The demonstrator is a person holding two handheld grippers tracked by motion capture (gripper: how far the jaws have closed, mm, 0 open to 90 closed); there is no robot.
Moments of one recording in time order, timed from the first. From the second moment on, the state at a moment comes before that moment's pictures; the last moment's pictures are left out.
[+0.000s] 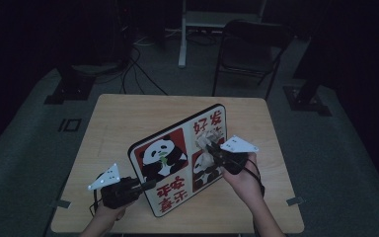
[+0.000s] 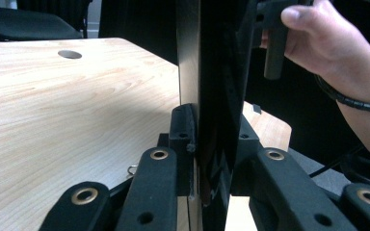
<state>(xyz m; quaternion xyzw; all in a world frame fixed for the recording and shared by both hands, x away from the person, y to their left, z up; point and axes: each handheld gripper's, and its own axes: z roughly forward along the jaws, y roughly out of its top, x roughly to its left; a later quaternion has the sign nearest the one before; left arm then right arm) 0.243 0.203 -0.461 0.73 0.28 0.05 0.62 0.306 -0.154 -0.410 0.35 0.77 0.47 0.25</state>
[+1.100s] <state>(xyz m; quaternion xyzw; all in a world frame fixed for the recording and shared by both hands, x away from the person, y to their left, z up) 0.244 0.201 -0.461 0.73 0.29 0.05 0.62 0.295 -0.171 -0.491 0.40 0.81 0.39 0.19</state>
